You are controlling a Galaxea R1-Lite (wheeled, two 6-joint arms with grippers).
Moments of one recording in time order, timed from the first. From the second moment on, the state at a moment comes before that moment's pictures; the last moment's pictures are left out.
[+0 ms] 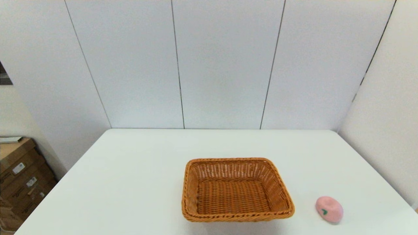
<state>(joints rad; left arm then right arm) 0.00 0.00 -0.01 0.00 0.00 0.00 0.01 0.12 -0.13 0.10 0.05 -0.03</state>
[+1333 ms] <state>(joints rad) 0.00 0.00 0.00 0.00 0.02 -0.05 0.02 1.84 -0.56 -0.12 -0.09 0.03</state>
